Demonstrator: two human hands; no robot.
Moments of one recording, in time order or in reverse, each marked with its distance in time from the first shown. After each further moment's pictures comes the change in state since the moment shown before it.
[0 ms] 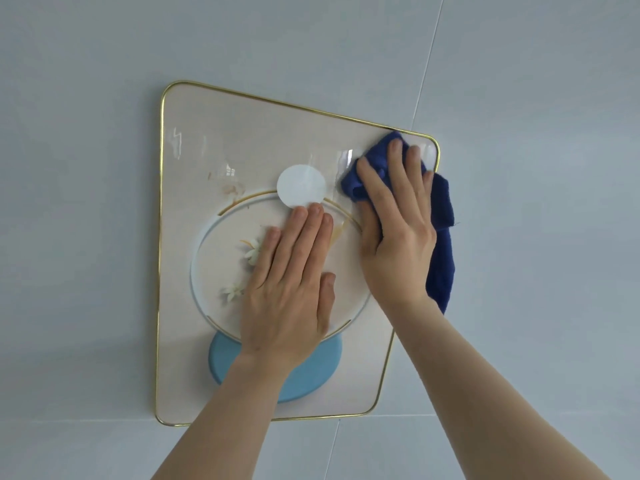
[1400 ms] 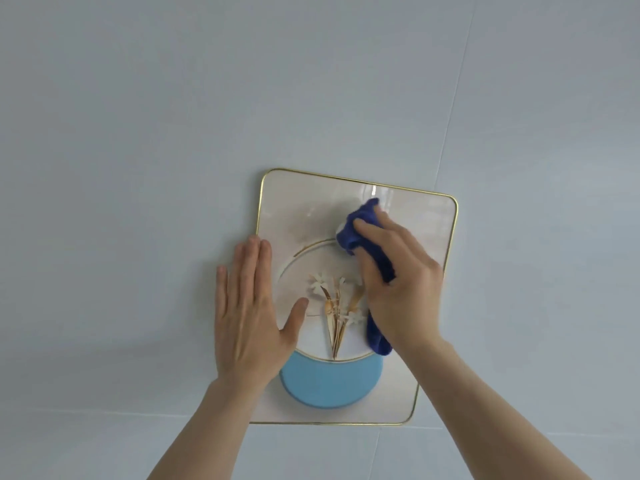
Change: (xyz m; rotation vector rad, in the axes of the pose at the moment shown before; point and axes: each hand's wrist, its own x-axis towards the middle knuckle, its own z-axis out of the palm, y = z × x) left_hand -0.024 -0.096 -0.073 -0.066 -0.086 -0.289; right_hand 0.015 -0.107 -0.044 0.273 -0.075 0.124
